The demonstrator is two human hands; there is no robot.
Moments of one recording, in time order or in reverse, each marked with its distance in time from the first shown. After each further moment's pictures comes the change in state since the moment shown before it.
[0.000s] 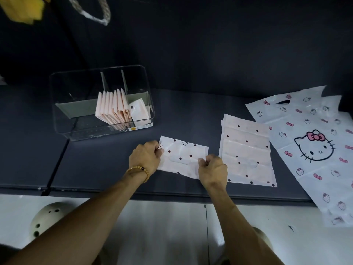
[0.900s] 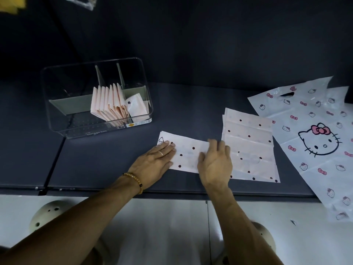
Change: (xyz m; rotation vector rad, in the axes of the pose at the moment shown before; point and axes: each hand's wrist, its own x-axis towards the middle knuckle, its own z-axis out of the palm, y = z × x) left_hand -0.015 -0.019 0.017 0.261 -0.045 0.760; right_hand -0.004 -0.006 -0.004 -0.322 0.256 -0.346
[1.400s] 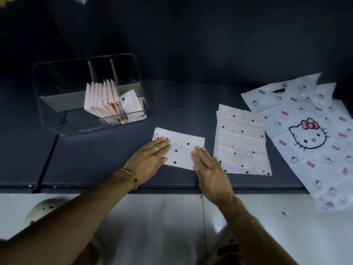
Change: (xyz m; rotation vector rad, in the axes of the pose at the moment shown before) left_hand 0.000 -0.001 0.001 -0.013 -0.045 -0.009; right_hand -0.029 0.056 0.014 -0.078 -0.373 -0.495
